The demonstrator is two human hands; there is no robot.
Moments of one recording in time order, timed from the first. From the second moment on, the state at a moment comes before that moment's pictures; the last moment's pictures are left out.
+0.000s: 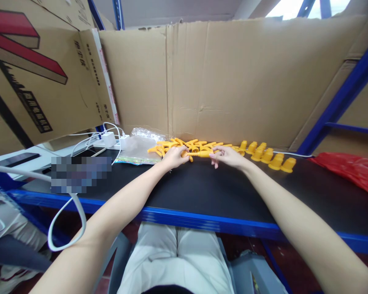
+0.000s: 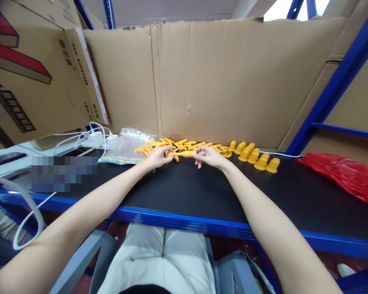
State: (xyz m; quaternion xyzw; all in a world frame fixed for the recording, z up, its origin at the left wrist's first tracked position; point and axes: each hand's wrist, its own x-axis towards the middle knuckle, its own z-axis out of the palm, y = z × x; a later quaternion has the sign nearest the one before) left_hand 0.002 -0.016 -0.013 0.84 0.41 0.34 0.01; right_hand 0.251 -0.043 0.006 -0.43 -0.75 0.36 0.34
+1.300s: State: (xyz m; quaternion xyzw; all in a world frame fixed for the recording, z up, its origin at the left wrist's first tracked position) left_hand 0.004 -0.023 -0.008 0.84 0.40 0.37 0.02; right_hand 0.255 -0.045 0.011 -0.47 -0.70 0.40 0.35
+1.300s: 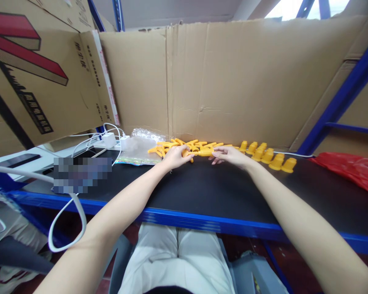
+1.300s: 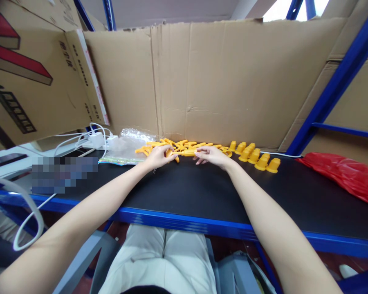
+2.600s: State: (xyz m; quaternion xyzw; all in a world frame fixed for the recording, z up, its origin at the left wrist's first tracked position) left_hand 0.006 -0.022 -0.009 0.84 0.38 0.38 -0.04; right_hand 0.254 -0.041 0.005 -0.46 -0.70 0.42 0.35
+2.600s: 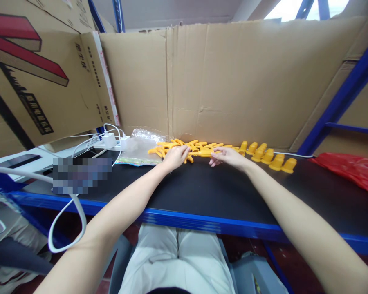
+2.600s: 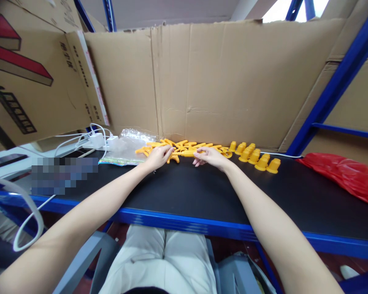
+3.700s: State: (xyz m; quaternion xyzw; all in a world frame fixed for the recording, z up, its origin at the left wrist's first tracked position) left_hand 0.000 -0.003 -0.028 0.88 0.41 0.24 -0.03; right_hand 0.256 -0.031 0.011 -0.45 -0.44 0.41 0.65
